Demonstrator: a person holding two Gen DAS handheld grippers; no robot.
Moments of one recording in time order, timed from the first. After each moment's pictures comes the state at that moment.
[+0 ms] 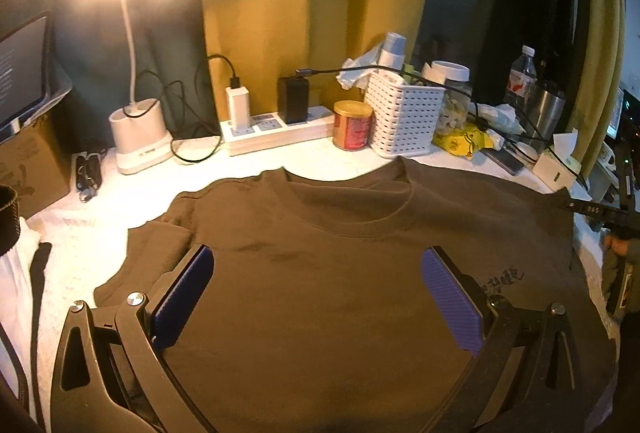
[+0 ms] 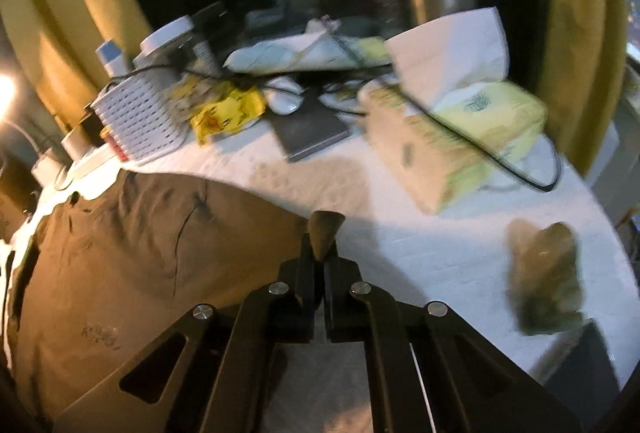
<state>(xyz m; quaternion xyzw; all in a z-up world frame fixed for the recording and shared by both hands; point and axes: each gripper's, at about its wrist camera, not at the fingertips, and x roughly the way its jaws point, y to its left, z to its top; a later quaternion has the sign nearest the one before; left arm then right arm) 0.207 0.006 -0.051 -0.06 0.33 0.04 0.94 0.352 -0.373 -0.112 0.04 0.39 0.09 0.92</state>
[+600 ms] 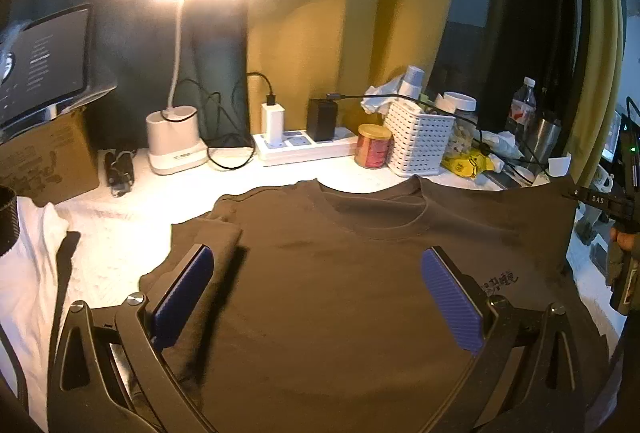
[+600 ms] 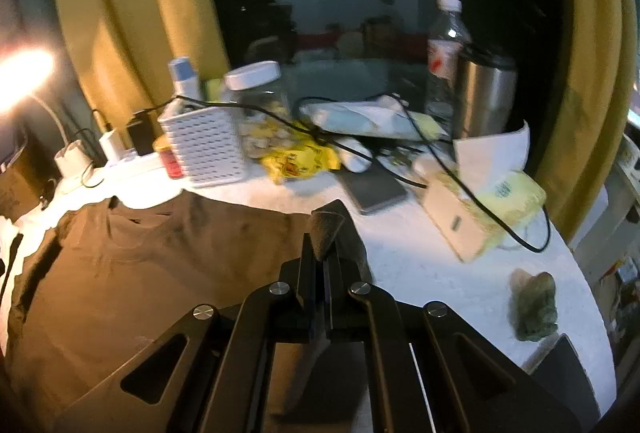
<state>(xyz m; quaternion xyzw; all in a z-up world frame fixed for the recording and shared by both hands) 0.163 0.044 -0.039 -0.08 0.29 0.05 0.95 0.312 -0.297 -0.053 -0.03 0.32 0.11 0.94</state>
